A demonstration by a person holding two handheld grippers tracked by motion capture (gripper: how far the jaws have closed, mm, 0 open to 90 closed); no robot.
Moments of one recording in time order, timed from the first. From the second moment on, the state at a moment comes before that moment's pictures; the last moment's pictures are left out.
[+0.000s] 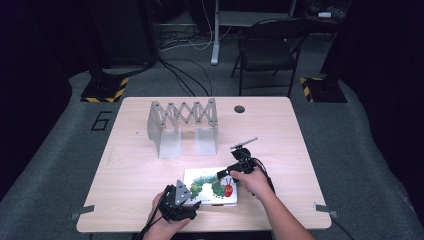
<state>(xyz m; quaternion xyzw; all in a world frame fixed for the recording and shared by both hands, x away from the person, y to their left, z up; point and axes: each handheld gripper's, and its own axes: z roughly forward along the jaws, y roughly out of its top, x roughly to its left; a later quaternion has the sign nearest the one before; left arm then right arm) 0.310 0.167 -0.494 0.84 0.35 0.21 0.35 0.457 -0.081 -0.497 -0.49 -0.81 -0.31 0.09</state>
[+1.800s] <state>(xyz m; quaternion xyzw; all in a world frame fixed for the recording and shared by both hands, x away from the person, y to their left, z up) 0.334 0.185 -0.507 0.83 0.40 0.14 0.36 0.444 -0.080 -0.479 -0.48 -0.82 -0.32 0.06</state>
